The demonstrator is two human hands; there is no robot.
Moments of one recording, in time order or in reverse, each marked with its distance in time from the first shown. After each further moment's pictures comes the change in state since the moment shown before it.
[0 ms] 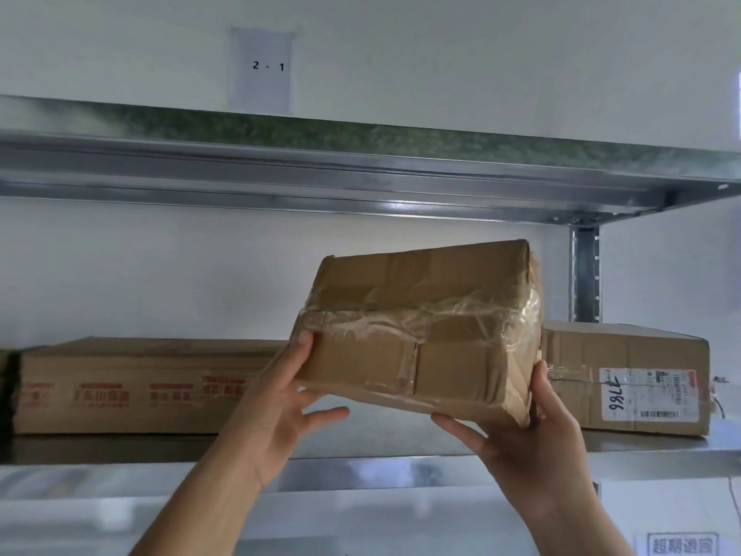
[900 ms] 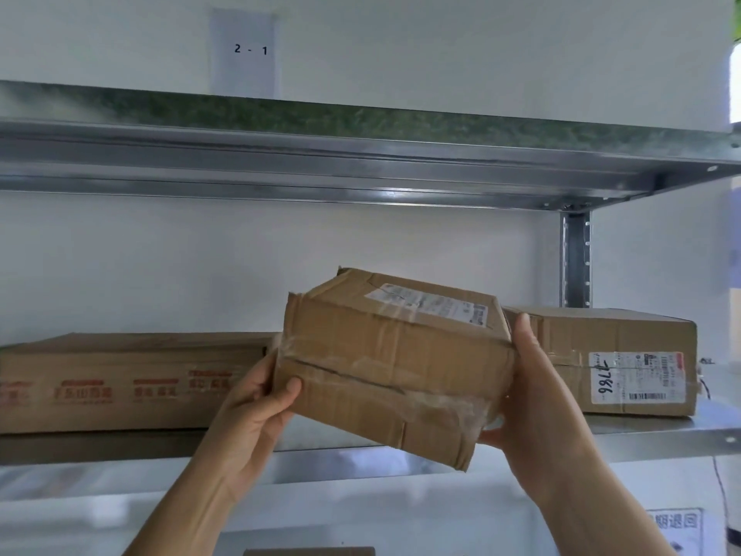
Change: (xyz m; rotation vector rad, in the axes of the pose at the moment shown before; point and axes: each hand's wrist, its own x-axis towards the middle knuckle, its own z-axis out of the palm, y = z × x) left_hand 0.007 -0.030 -0.032 -0.030 -0.042 0.179; right_hand -0.004 -0.016 0.017 -0.588 0.060 0.040
